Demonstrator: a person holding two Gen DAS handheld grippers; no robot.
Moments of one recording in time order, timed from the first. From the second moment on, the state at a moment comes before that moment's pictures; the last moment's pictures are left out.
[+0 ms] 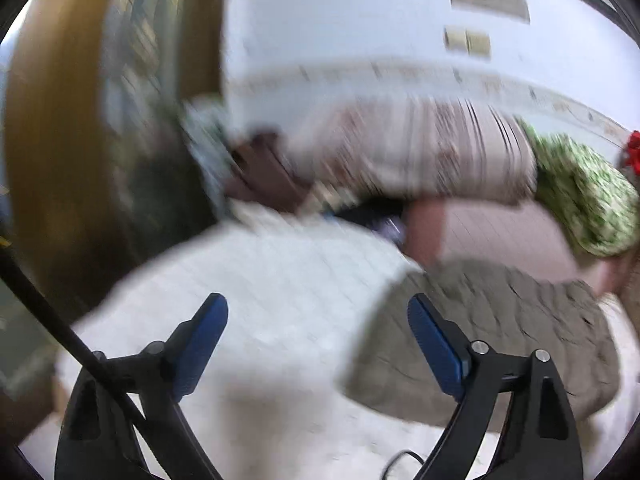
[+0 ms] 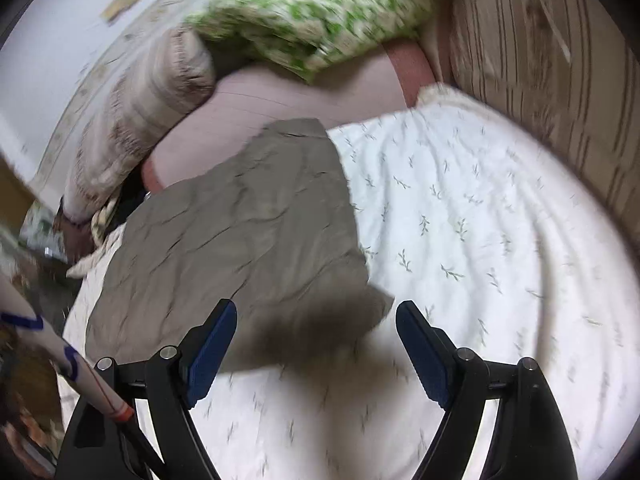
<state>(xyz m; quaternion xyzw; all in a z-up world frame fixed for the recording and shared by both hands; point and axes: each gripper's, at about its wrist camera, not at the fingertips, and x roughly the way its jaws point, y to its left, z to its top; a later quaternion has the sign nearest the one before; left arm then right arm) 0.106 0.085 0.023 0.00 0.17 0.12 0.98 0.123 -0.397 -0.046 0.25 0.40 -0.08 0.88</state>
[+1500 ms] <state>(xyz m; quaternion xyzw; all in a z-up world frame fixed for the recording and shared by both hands) -0.043 -0.014 -0.014 0.03 0.25 -0.03 0.97 -0.032 -0.203 0.006 0.04 0.34 -0.16 0.93</state>
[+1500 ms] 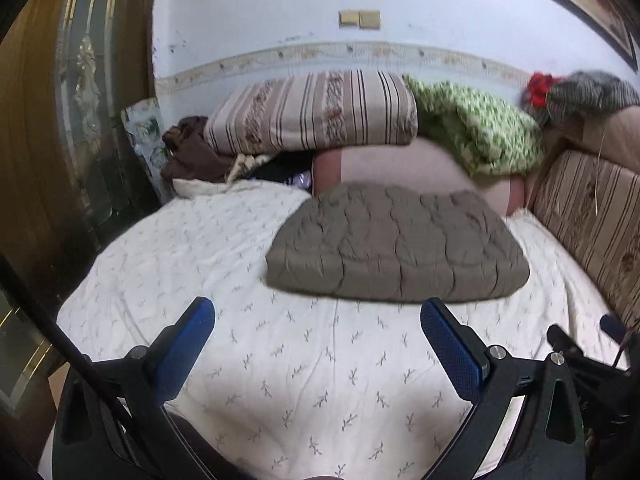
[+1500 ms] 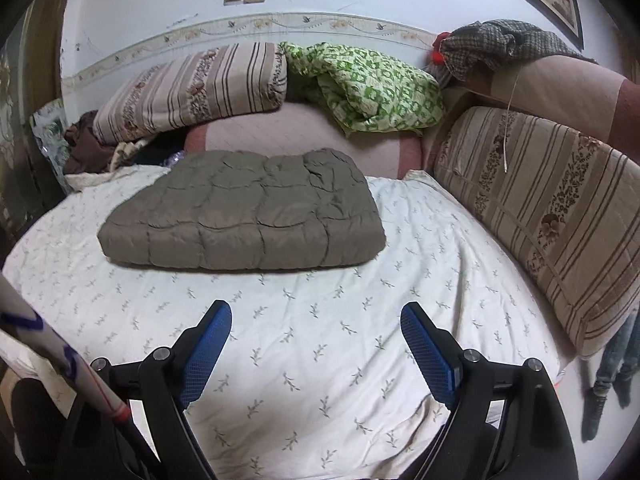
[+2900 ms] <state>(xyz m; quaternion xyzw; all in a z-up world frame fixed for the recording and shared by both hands) -0.011 -0.025 -0.075 0.05 0.34 -0.05 0.94 -0.008 -0.200 -0.028 0.01 0.41 -0.17 0.90</state>
